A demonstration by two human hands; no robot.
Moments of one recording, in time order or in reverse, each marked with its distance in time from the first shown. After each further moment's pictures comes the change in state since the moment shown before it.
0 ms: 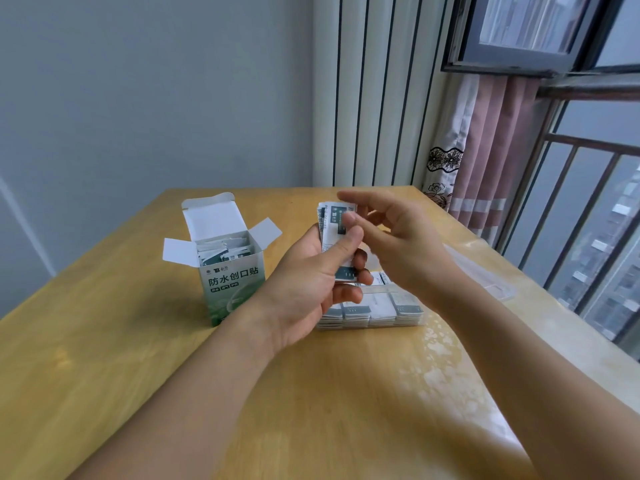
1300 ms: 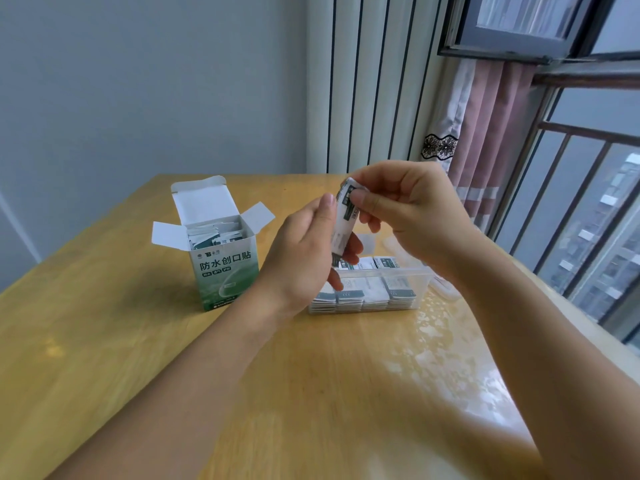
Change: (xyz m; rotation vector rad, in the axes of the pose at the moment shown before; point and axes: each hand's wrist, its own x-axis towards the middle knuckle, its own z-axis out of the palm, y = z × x) left_hand 0.000 -0.002 -0.001 0.456 0.144 0.216; right_hand 0.003 -0.012 -0.023 0.061 -0.083 -0.104
